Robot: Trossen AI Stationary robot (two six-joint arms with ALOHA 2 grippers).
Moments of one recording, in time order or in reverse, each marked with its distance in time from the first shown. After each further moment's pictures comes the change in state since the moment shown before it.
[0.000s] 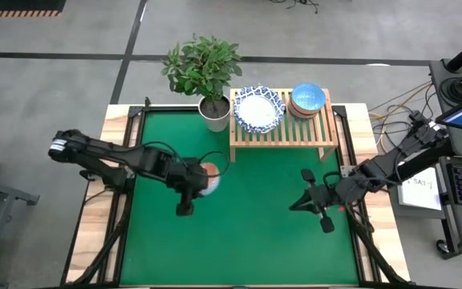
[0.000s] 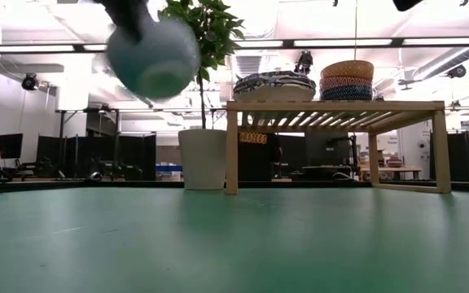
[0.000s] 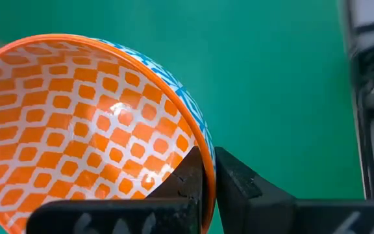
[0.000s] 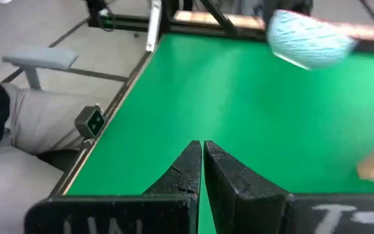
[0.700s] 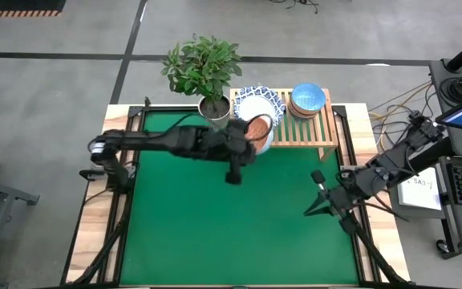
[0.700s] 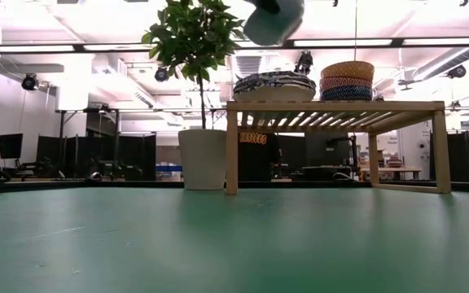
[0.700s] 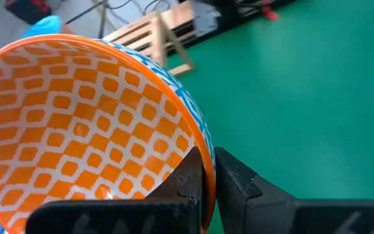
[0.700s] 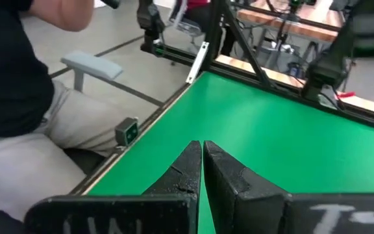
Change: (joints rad) left arm 0.147 0.404 0.643 0.113 -0.299 0.598; right arm 0.065 -0.138 -0.026 0.039 -0.088 -0.227
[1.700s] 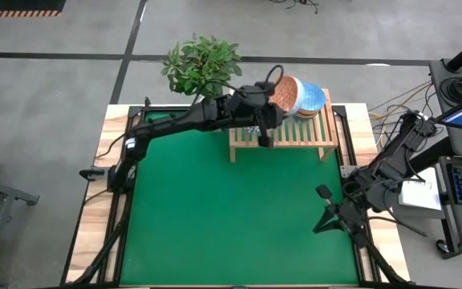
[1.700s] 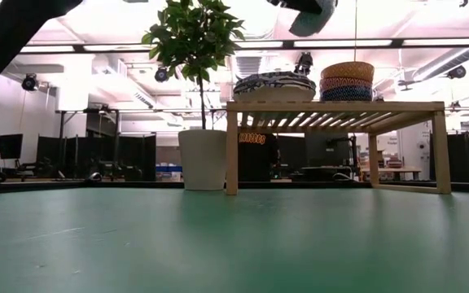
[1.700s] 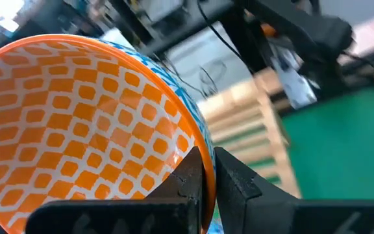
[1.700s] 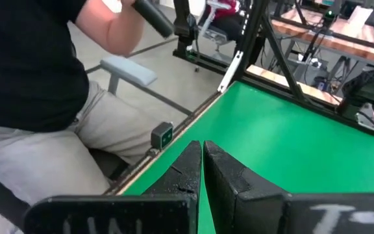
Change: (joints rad) left arm 0.204 0.317 0.456 0.197 0.105 0.249; right arm 0.203 0.039 -0.001 0.047 0.089 0.015
